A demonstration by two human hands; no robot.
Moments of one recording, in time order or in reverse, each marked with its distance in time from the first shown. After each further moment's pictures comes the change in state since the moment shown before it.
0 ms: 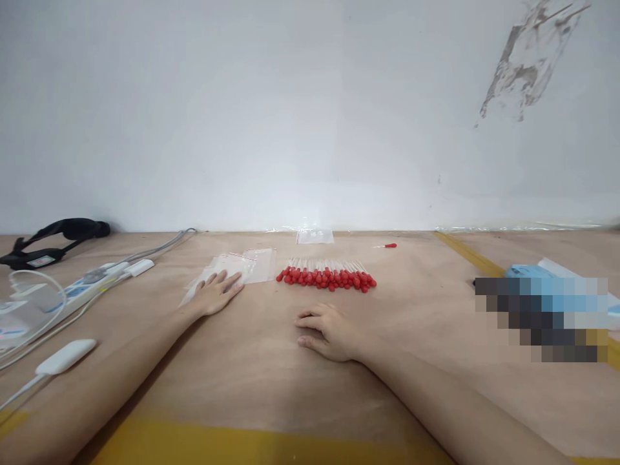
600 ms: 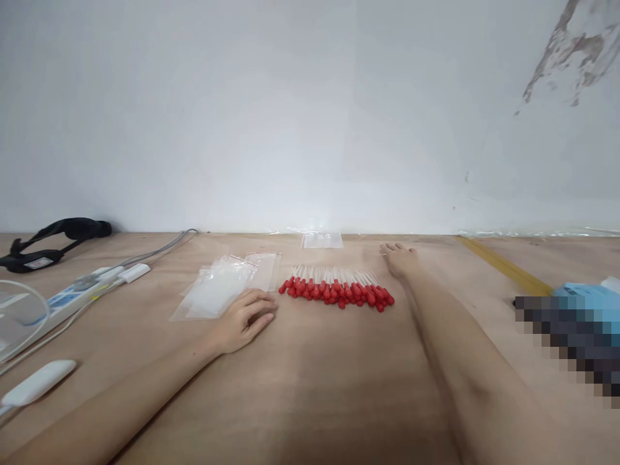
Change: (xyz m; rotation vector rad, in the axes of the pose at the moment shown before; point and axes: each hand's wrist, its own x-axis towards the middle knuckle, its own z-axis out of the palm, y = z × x) left_hand -0.025 0.068 0.004 -0.359 0.233 0.699; right_hand 0.018 0.229 -0.091 -0.684 -0.009 0.789
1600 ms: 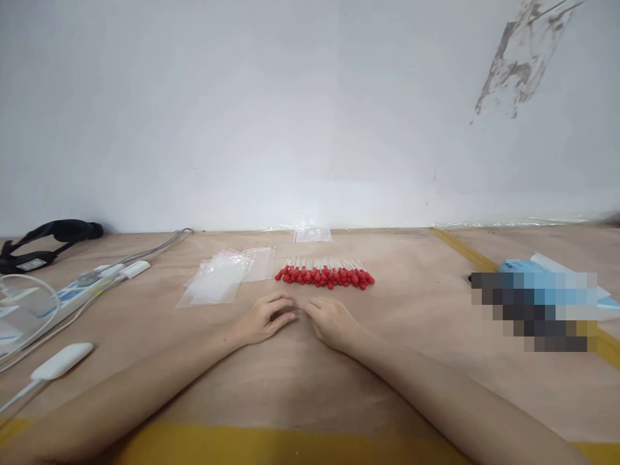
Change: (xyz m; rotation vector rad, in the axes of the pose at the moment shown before) left_hand 0.006 0.046 0.022 -0.172 -0.075 0.121; right_hand -0.175 -0.164 -0.037 0.487 0.231 -0.673
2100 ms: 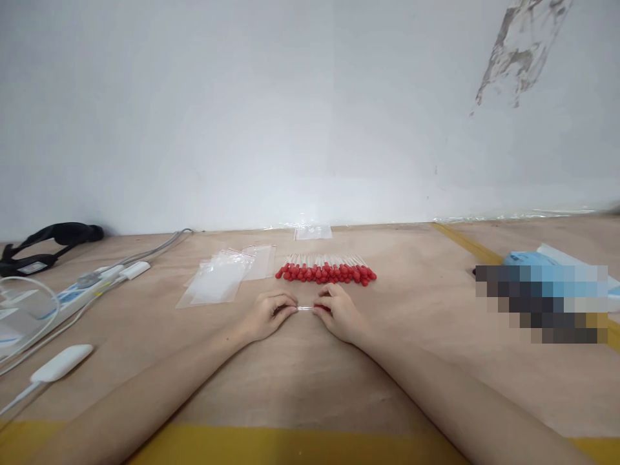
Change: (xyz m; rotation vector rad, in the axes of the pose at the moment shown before) left_hand 0.006 -0.005 0.011 -0.014 0.044 -0.019; right_hand -0.003 0.012 -0.001 0.165 0.149 0.163
